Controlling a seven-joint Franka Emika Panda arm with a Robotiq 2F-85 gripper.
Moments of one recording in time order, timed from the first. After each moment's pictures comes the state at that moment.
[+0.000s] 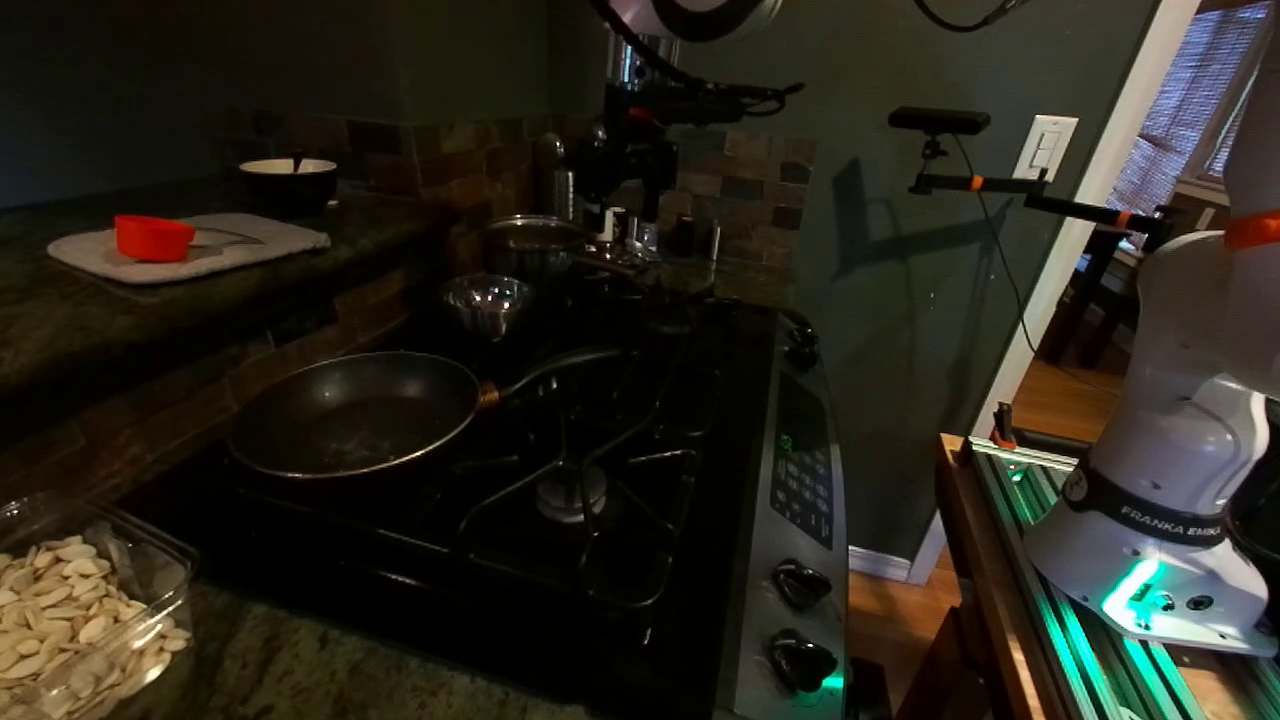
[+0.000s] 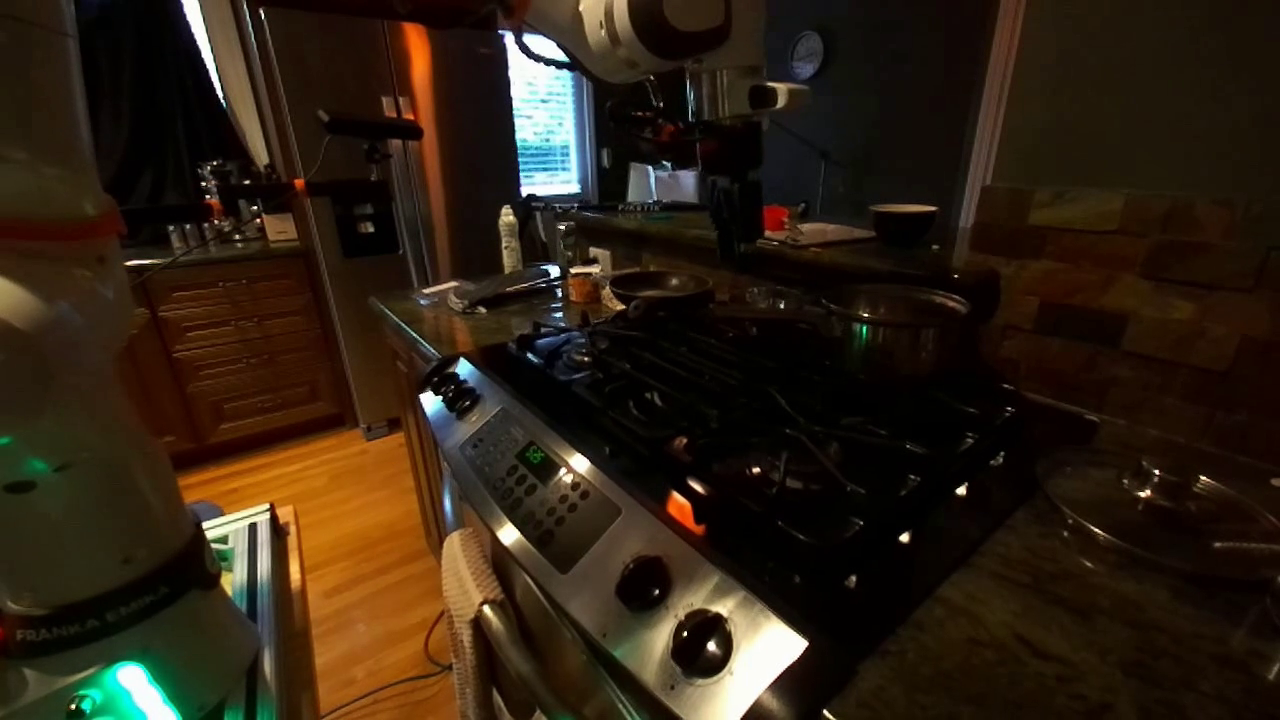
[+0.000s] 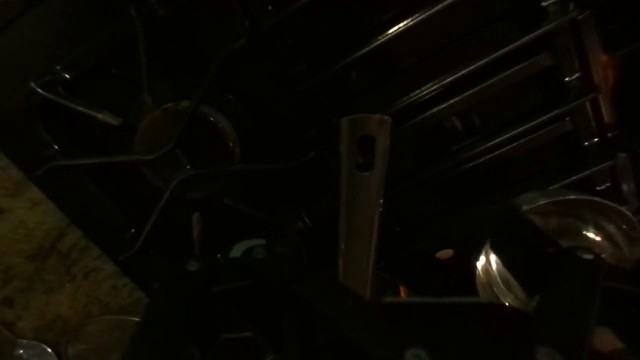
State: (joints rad) arm -0.02 0.15 -0.06 -1.78 -0.07 2.03 0.42
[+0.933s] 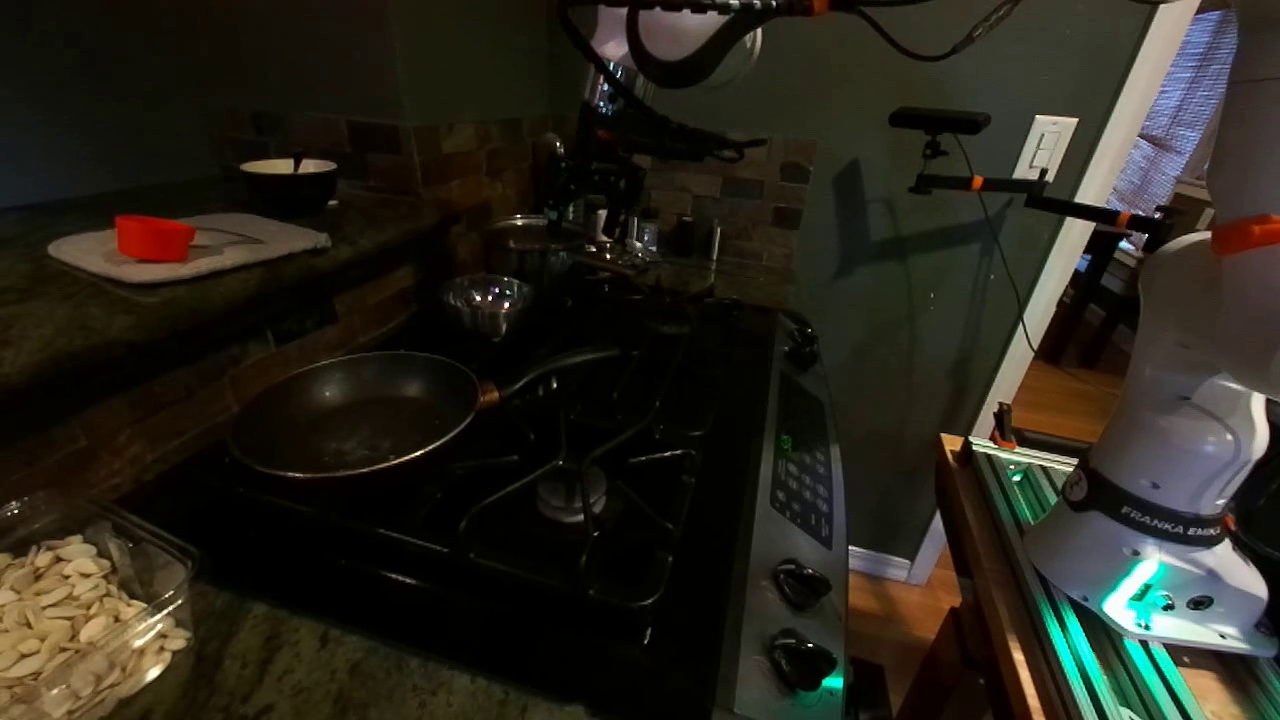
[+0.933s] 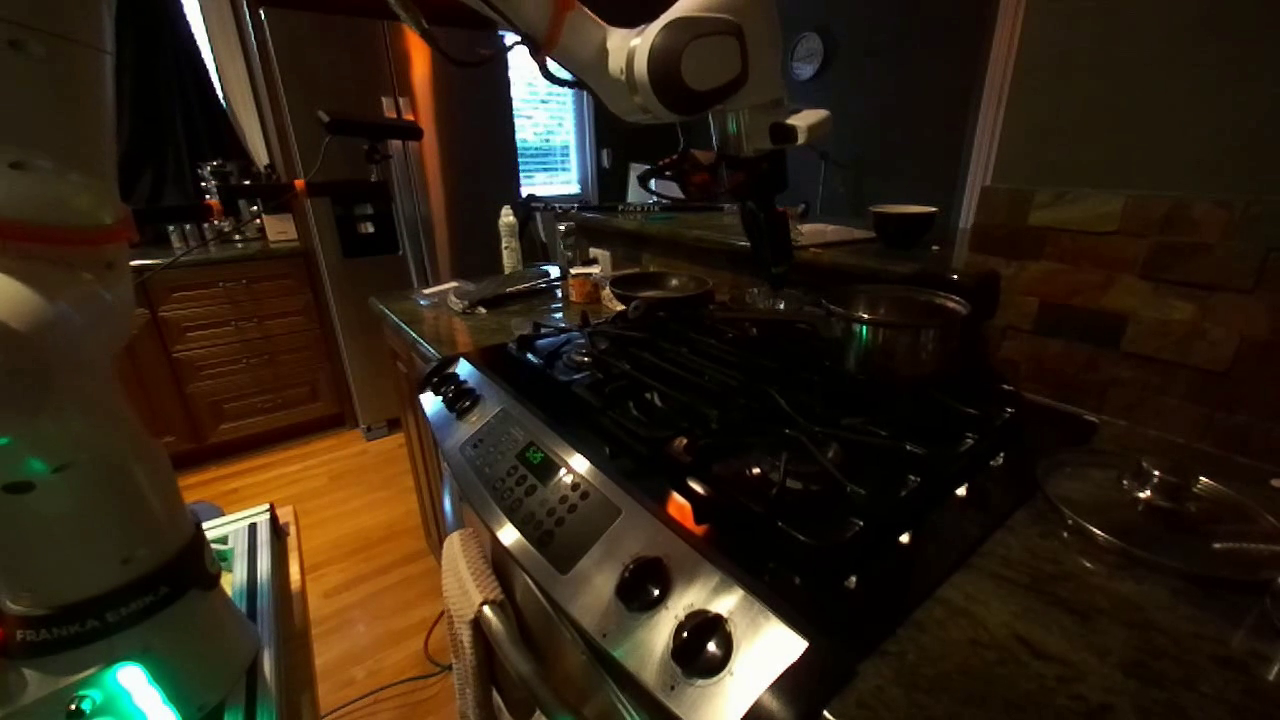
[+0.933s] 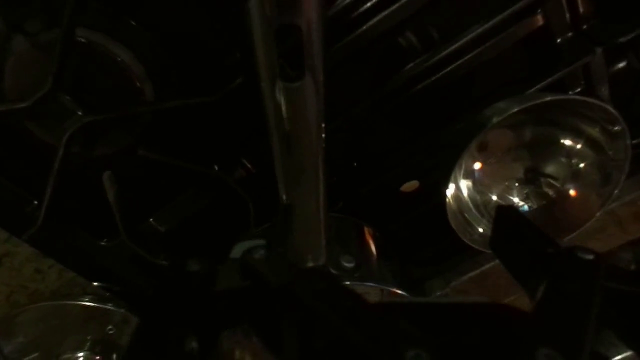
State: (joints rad) arm -0.03 0.24 -0.07 -1.78 0.02 2.30 0.43
